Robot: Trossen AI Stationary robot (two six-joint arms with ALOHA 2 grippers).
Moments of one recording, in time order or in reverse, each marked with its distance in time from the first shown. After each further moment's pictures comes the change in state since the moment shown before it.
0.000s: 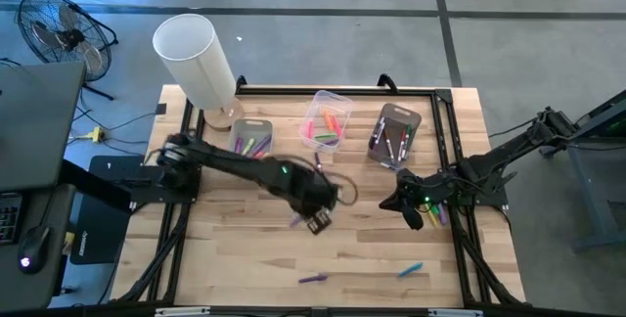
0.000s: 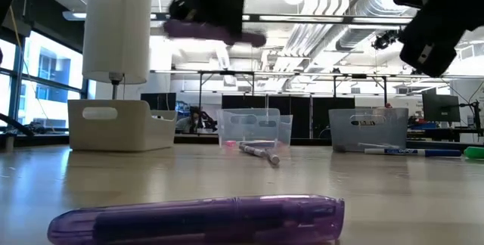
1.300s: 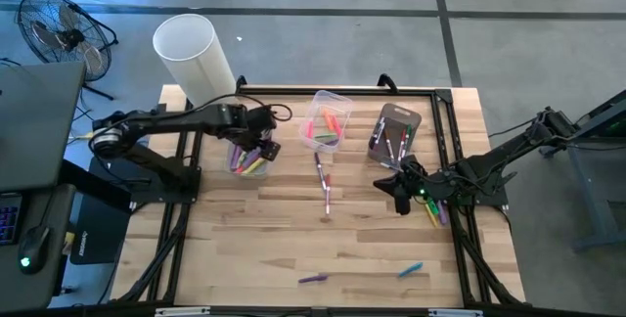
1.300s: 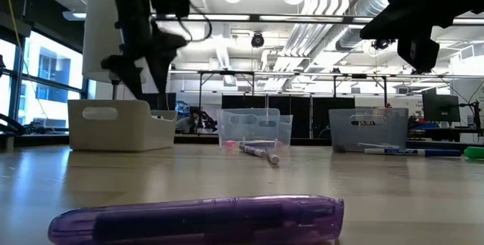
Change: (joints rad) left arm 0.529 -0.573 -0.800 0.213 -0.046 0.094; right arm -0.002 0.018 0.000 0.096 0.350 0.120
